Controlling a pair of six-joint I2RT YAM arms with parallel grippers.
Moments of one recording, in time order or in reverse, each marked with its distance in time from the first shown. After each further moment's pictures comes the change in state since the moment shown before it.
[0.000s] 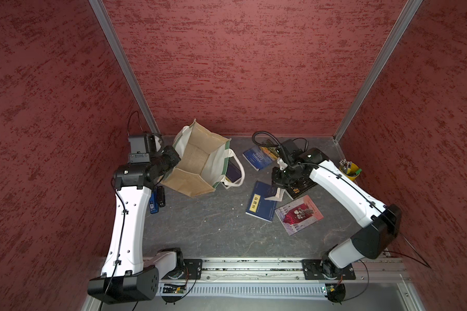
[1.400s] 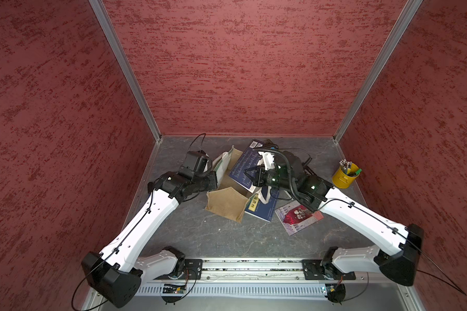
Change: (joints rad) left arm -0.552 -0.004 -0.248 0.035 -0.177 0.036; right arm 0.223 -0.307 -0.312 0.911 0.039 0.005
